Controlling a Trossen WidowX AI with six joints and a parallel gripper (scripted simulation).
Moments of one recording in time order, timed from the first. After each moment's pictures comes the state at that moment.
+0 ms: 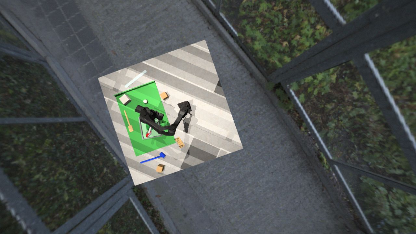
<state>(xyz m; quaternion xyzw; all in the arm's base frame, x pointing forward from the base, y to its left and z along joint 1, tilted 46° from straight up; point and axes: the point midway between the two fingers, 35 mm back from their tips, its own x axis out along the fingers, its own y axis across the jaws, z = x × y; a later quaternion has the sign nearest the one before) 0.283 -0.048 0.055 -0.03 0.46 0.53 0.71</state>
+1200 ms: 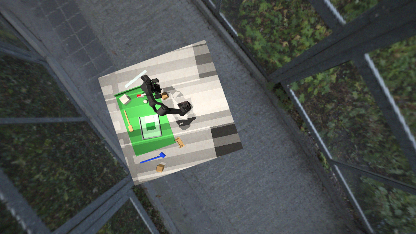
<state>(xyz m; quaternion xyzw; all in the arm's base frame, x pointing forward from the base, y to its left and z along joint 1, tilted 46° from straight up) 0.194 -0.197 -0.106 0.28 0.67 0.26 0.63</state>
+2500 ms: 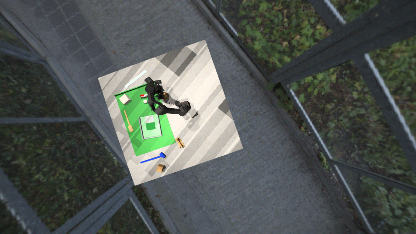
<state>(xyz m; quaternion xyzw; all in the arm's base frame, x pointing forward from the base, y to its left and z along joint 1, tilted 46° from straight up) 0.190 -0.154 -0.158 0.29 0.68 0.25 0.63</state>
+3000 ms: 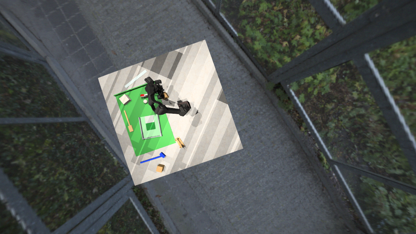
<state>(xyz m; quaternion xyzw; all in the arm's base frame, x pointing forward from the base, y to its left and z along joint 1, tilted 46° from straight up) 0.189 -0.155 -0.160 0.29 0.68 0.25 0.63</state>
